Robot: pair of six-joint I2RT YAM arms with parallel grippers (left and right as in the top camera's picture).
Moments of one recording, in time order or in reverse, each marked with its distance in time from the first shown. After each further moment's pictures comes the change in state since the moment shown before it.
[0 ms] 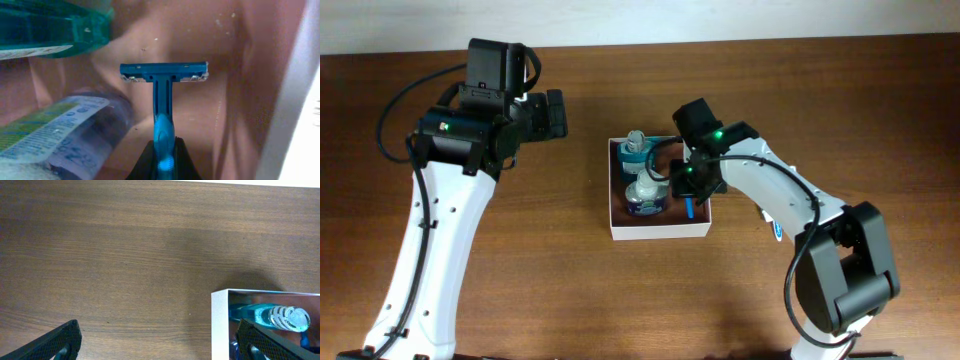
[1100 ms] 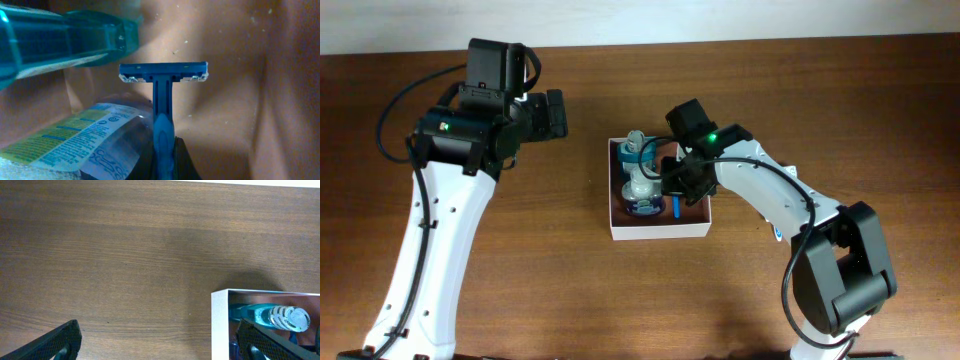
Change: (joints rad) left arm 0.000 0.000 0.000 0.000 0.000 0.000; right arm 0.024 0.004 0.000 0.053 -0.066 0.108
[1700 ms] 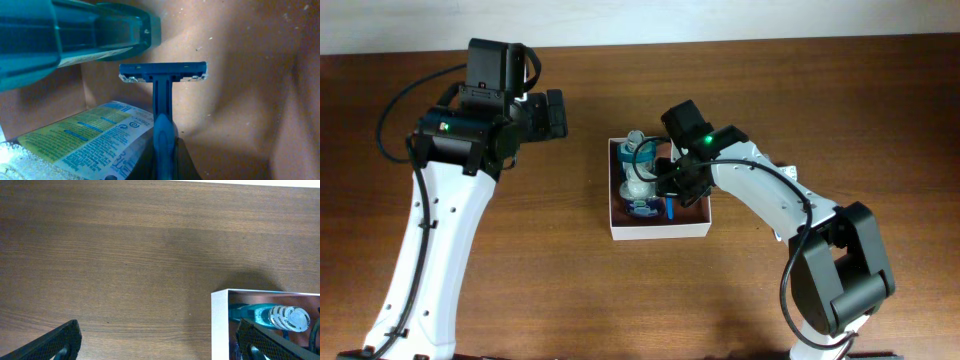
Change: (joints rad) left arm 0.000 0.000 0.000 0.000 0.000 0.000; right arm 0.018 0.002 0.000 0.018 -0.036 0.000
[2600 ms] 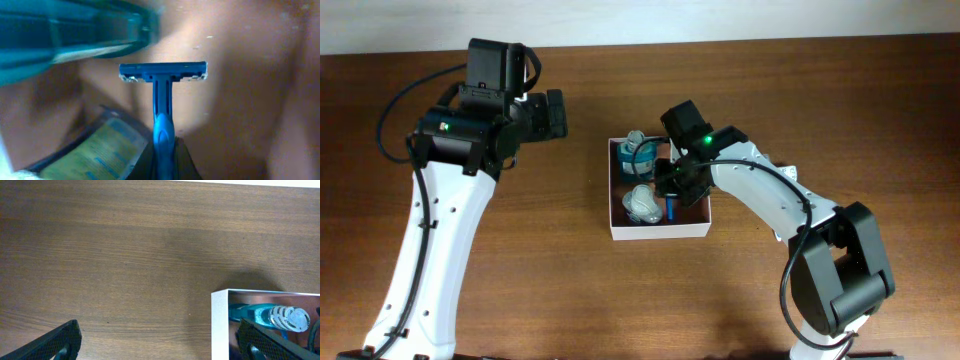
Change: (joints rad) left arm 0.000 0.000 0.000 0.000 0.000 0.000; right arm 0.002 0.000 0.000 -0.013 0.021 -0.023
